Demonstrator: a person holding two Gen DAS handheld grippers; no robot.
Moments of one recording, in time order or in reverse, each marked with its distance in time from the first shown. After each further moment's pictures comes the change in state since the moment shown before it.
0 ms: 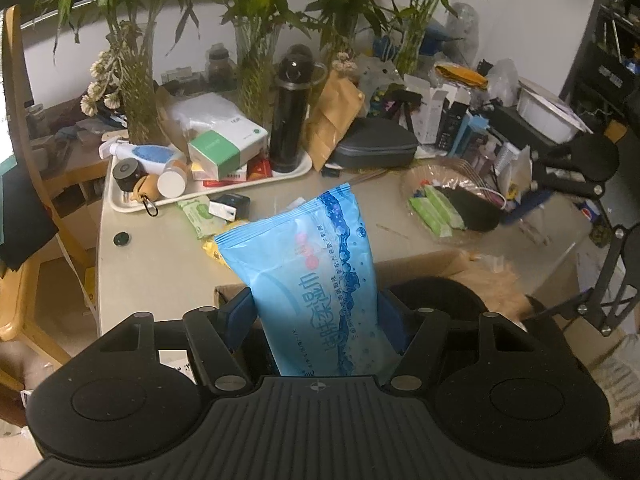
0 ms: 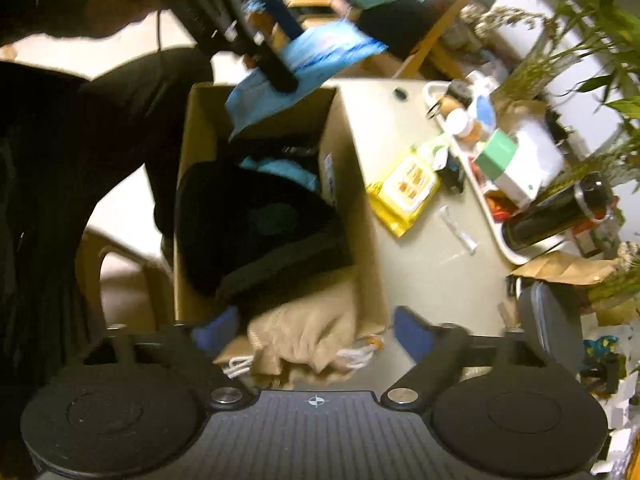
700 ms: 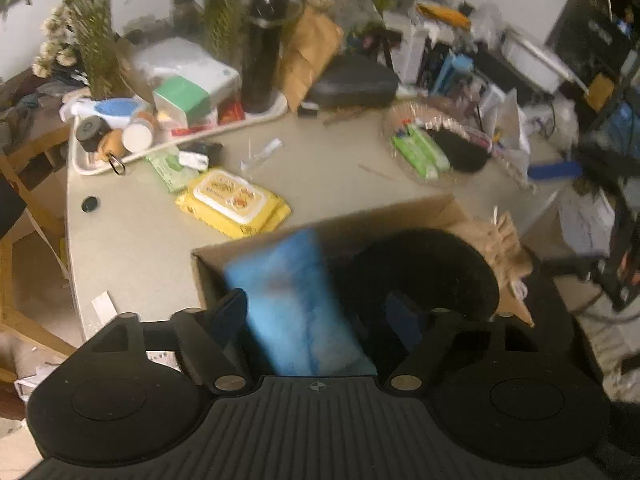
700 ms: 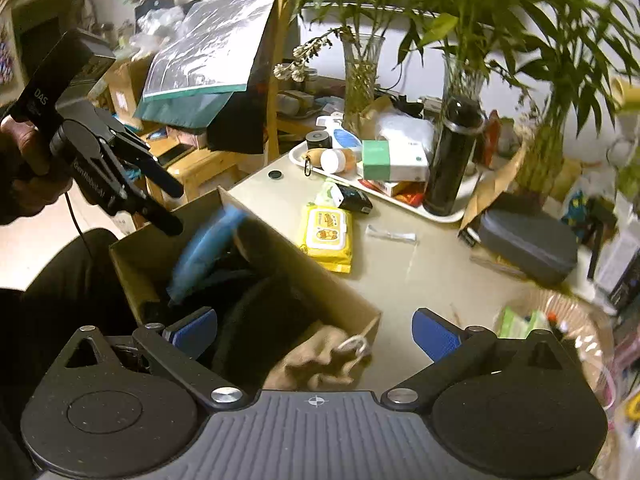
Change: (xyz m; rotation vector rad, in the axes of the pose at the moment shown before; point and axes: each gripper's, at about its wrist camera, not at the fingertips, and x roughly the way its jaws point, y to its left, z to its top) left arm 0.026 0.014 0.002 0.032 0.169 -0.084; right arm -0.013 0.006 -0.064 0.642 -0.363 -0.151
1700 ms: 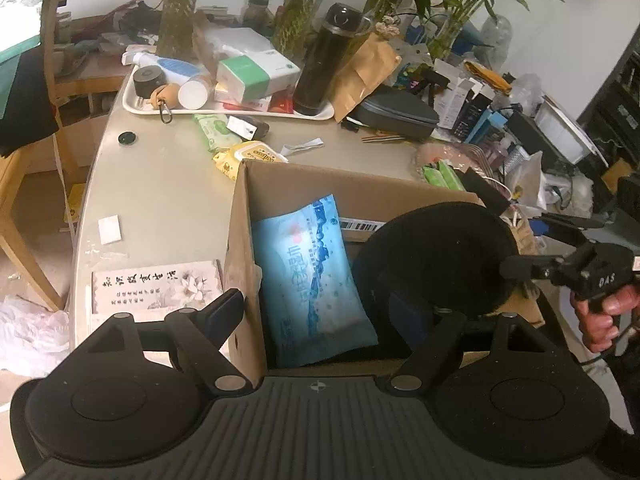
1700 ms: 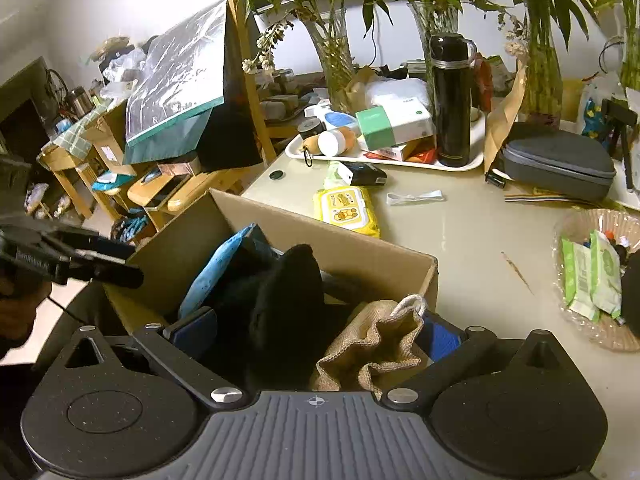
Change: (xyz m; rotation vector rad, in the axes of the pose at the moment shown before) left arm 0.002 0.018 -0.072 -0.240 -0.131 0.004; right arm 0.058 -0.006 -0.030 0.262 -0.031 0.090
